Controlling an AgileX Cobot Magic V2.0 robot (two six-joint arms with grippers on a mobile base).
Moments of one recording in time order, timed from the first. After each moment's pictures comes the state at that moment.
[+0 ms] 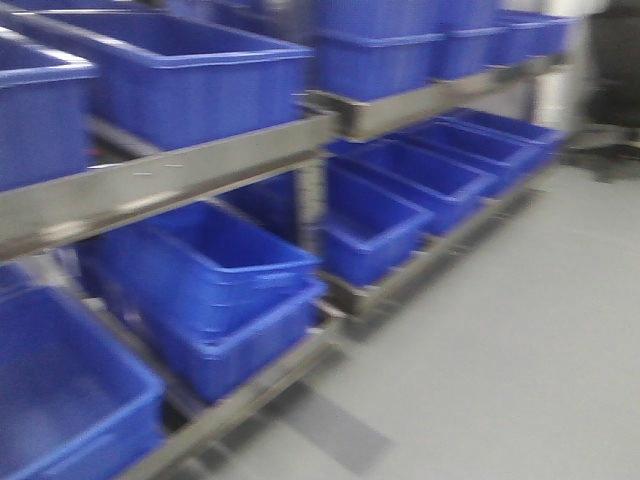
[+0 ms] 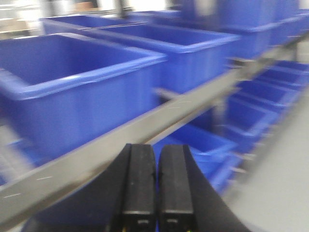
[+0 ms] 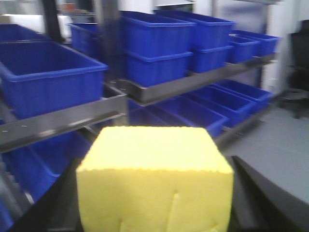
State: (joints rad) left arm 0.01 -0.01 0.00 -0.01 0.05 0.04; right arm 0.06 0.16 -0.22 -0.01 0.08 0.10
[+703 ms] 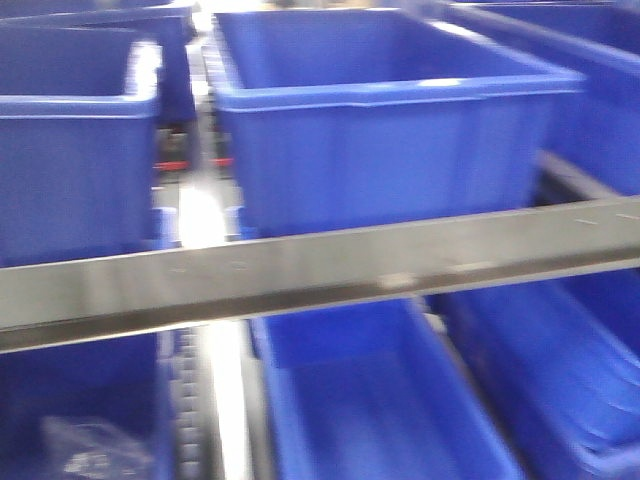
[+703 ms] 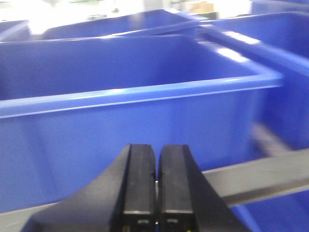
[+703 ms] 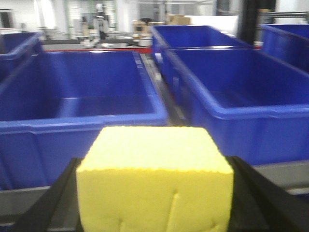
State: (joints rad) left arm 0.01 -0.01 0.00 -0.01 0.05 0.04; right arm 0.06 0.16 -0.22 -0.01 0.08 0.10
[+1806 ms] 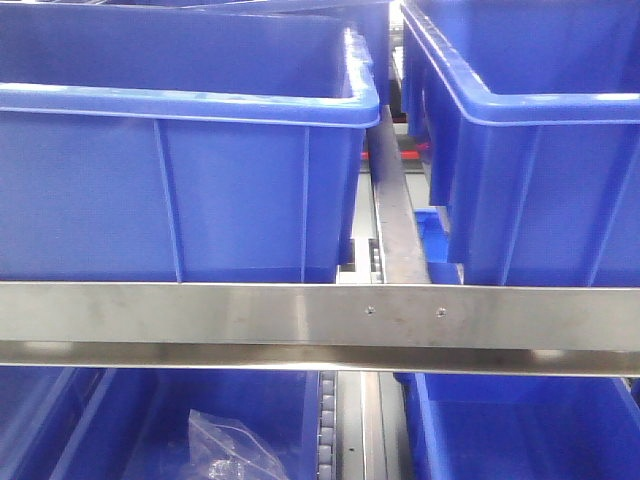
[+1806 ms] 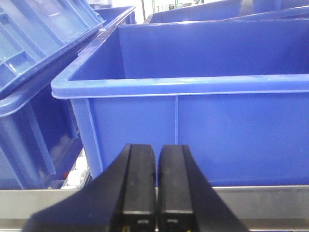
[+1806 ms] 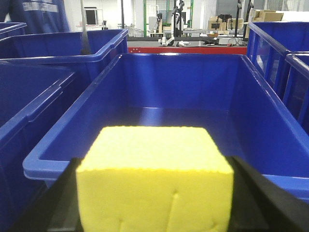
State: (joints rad) left arm 0.01 -0.01 0.00 -0.01 0.05 0.04; right arm 0.06 0.16 -0.22 -0.01 0.08 0.09
